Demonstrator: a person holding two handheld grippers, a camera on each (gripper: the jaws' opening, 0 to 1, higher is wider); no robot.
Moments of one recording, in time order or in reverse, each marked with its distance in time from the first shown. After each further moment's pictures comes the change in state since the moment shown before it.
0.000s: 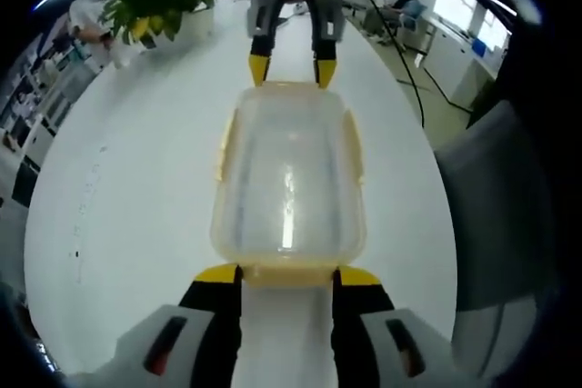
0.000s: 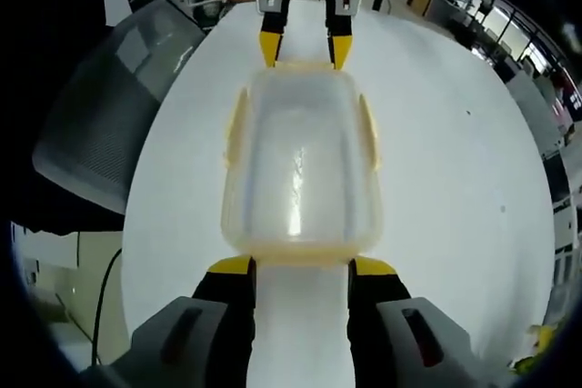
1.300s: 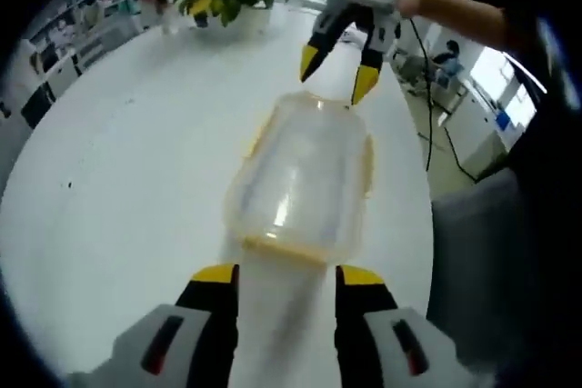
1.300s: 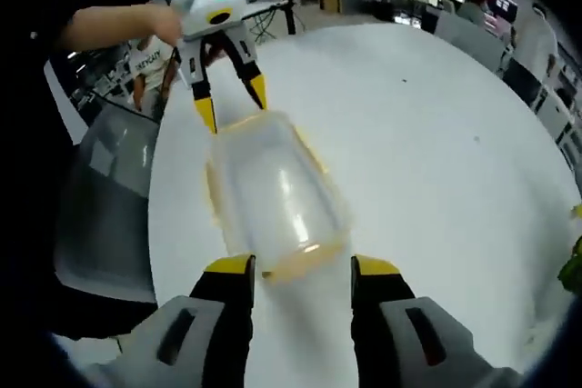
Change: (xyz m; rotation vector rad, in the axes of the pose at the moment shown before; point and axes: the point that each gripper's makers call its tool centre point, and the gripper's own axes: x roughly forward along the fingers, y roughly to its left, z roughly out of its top) left arm -0.015 0.002 -0.010 -0.367 -0.148 0.014; right arm -0.033 -0.007 0.017 0.528 -0.247 -0.072
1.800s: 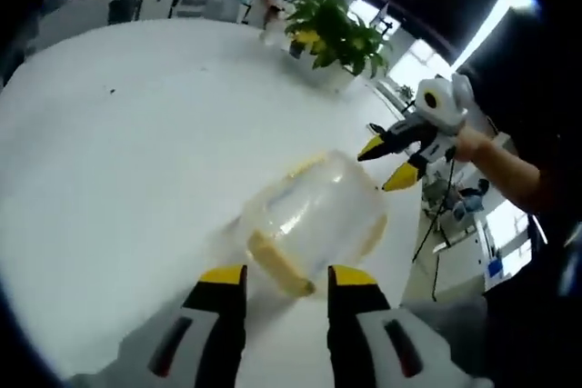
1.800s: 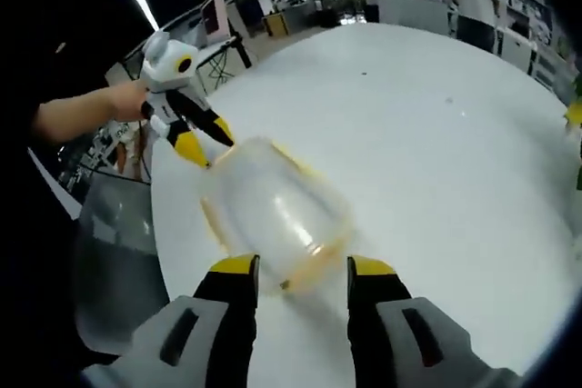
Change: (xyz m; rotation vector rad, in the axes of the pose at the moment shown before) left arm -0.002 -0.001 0.000 -0.541 -0.207 0.008; right arm 0.004 0.013 -0.004 0.266 -0.103 -0.012
